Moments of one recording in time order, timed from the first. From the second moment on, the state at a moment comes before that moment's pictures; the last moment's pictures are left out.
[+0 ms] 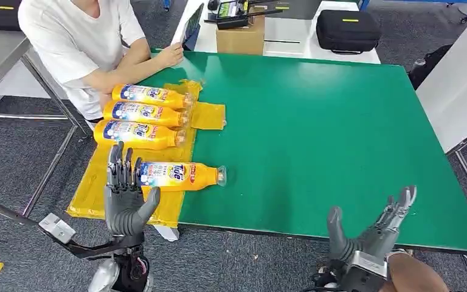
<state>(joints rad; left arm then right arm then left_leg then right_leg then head) 0.11 -0.23 -0.24 -1.61 0.37 0.01 -0.55 0.18 0.25 0.17 -1.67 0.24 -0.70 -0.70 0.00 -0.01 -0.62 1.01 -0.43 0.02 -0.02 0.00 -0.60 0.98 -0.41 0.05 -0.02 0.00</state>
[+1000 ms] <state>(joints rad) 0.12 -0.25 -0.26 -1.38 0.15 0.14 -0.67 0.19 0.32 0.01 -1.62 0.40 -0.70 -0.70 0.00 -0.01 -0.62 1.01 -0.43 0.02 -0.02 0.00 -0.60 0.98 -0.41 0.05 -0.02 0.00</state>
